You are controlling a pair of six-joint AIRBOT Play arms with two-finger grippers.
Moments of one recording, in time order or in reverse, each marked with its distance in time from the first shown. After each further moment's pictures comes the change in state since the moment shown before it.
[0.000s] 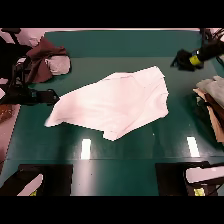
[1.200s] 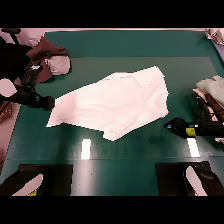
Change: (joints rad) left arm 0.001 -0.122 0.011 0.107 -0.084 0.116; right arm -0.231 0.884 -1.296 0.370 -0.114 -0.166
